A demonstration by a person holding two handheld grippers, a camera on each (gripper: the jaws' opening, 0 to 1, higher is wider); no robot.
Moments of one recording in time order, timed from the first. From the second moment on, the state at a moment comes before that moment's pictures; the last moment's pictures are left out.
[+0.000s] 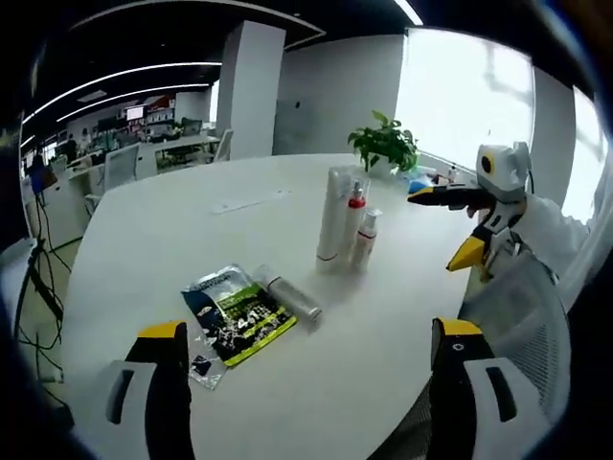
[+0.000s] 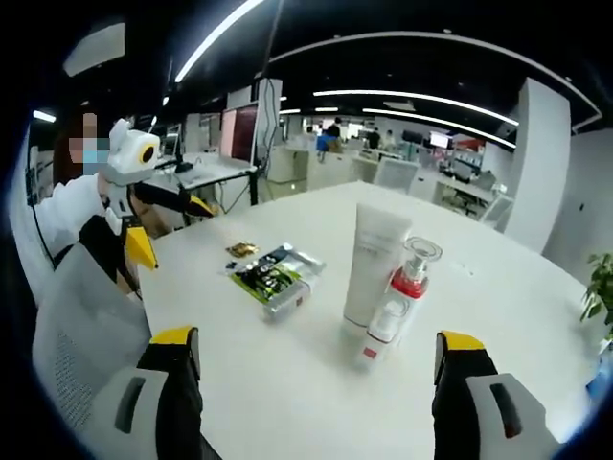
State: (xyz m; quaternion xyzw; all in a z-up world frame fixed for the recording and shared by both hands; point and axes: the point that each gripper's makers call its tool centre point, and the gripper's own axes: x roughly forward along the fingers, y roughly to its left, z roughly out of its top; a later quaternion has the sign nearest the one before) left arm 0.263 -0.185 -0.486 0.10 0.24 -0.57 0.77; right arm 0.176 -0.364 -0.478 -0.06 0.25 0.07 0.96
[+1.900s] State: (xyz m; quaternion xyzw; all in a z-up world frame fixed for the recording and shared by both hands) left arm 0.263 -0.160 -0.487 0.07 0.25 -0.55 0.79; right arm 0.216 -0.289 -0.513 -0.08 0.31 0.18 0.93
